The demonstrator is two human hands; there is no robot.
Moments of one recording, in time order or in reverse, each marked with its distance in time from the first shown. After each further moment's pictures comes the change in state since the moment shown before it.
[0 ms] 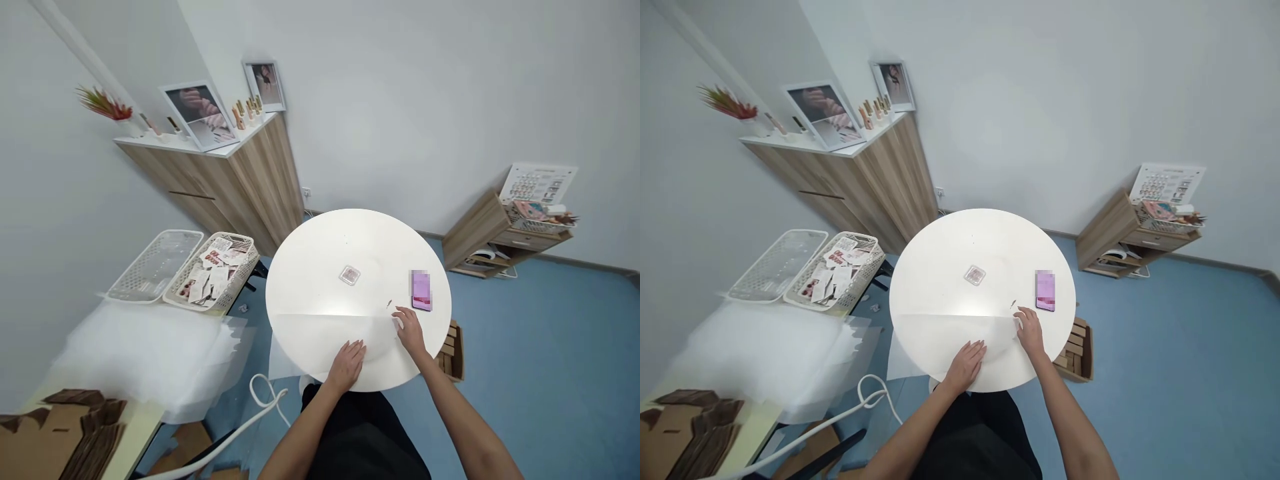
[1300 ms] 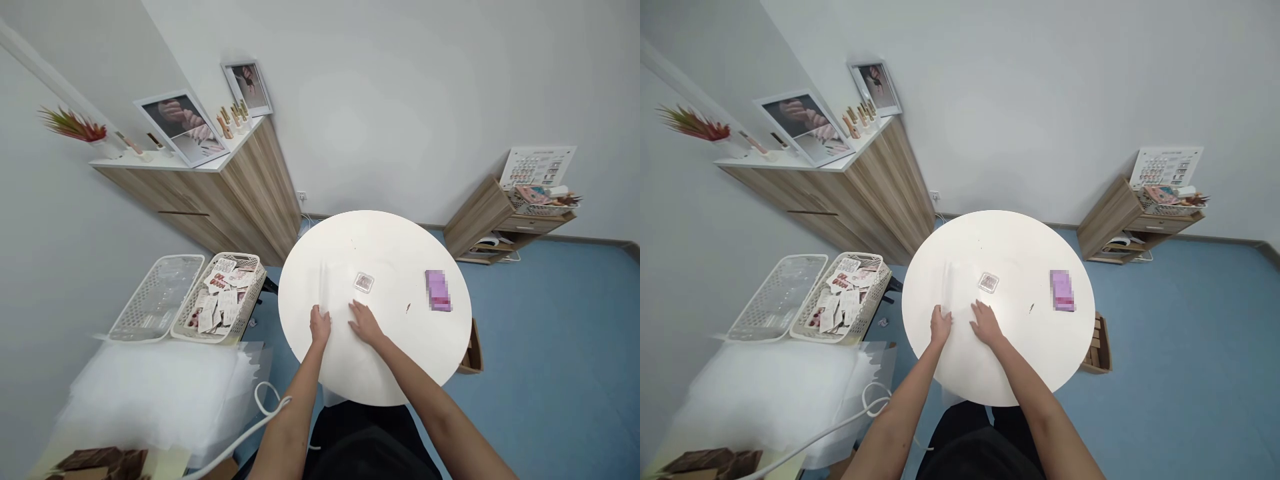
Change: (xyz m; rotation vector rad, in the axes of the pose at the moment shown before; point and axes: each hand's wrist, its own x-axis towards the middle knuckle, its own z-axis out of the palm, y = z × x) left_hand 0.052 -0.180 -0.077 -0.224 0.296 -0.761; right_hand 0.076 -0.141 0.139 -0.010 -0.438 0.008
